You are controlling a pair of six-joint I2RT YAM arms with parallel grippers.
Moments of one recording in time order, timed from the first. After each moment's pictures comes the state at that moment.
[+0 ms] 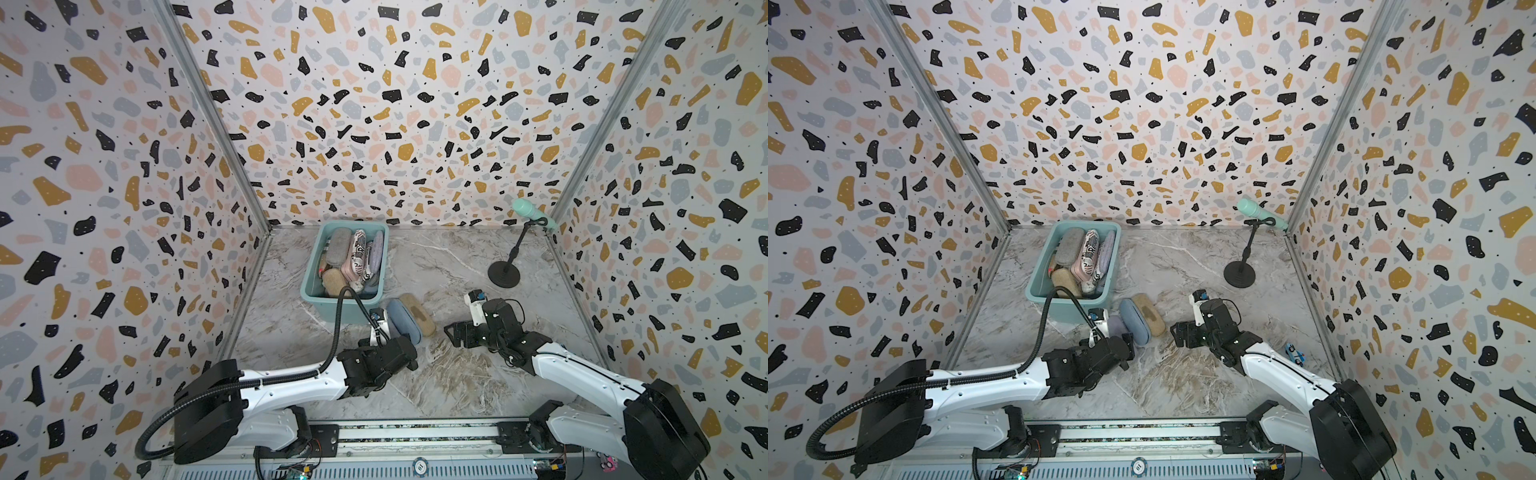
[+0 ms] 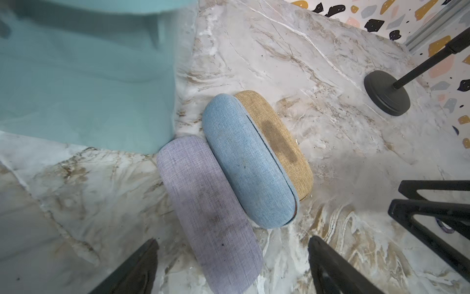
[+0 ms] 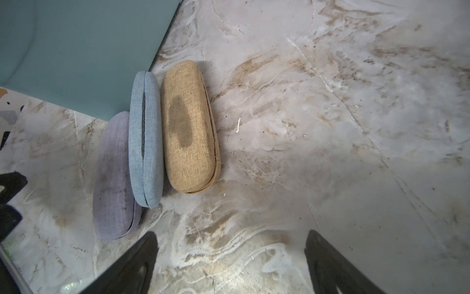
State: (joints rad) left arm -1.13 1.29 0.67 -0.27 -0.64 -1.02; right arm 0.56 1.13 0.51 -0.11 -0.15 0.38
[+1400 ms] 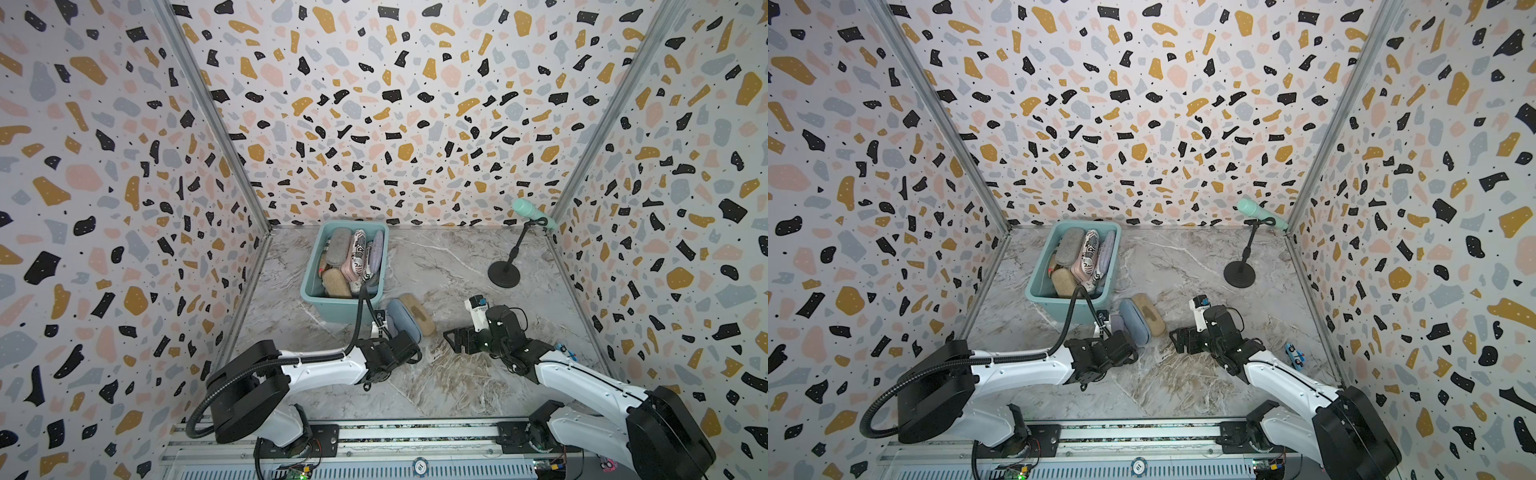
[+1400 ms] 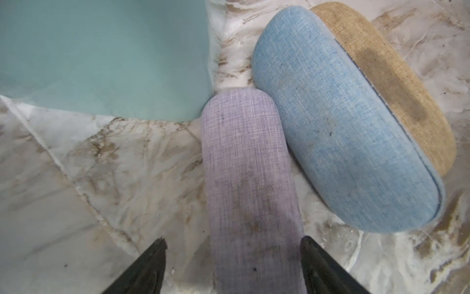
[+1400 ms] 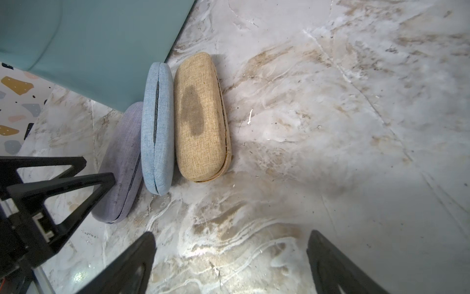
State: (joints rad) left arm -1.04 1.44 0.71 -0.43 -0.56 -0.97; right arm 0.56 1.09 0.43 -0.03 -0.20 0.38
